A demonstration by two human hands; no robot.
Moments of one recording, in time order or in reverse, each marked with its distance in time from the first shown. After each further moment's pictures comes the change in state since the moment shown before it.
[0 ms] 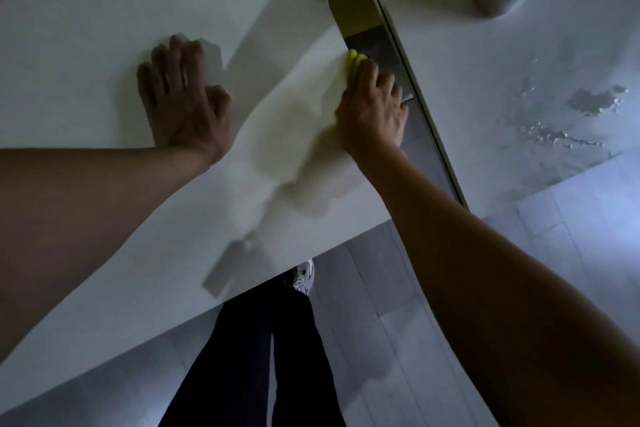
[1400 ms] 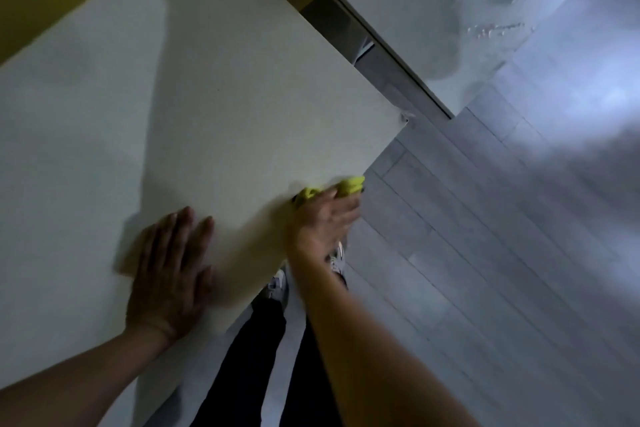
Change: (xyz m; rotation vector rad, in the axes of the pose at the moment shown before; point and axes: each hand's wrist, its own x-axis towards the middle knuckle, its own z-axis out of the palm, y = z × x) left_hand -0.172 -0.189 -0.044 -0.045 -0.290 0.737; right_hand -0.231 -0.103 0.091 0.787 0.229 1.143
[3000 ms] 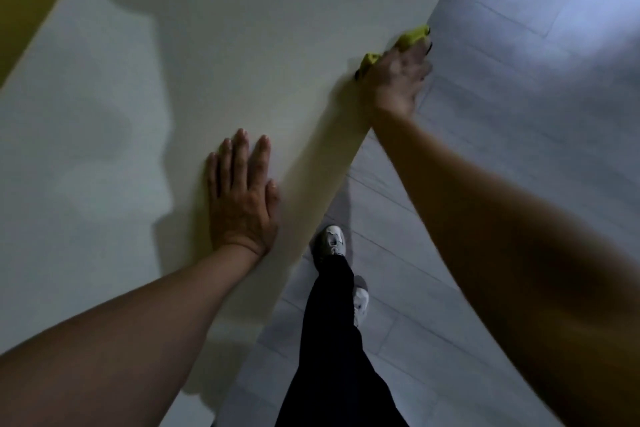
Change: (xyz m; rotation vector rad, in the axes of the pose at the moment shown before) left_hand -0.004 -0.003 0.008 0.011 0.131 0.031; right_hand 0.033 -0.021 -0.011 0.017 0.037 -0.202
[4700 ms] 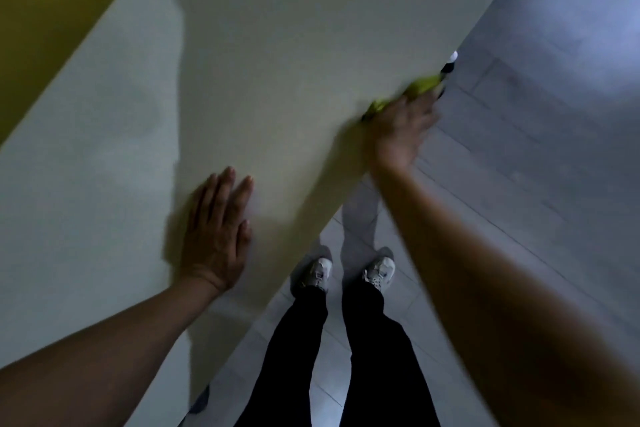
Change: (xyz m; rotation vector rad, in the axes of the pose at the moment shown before) left_hand -0.230 -0.128 -0.040 -0.037 -0.084 0.033; right_hand -0.207 0.094 0.032 0.029 -0.039 -0.062
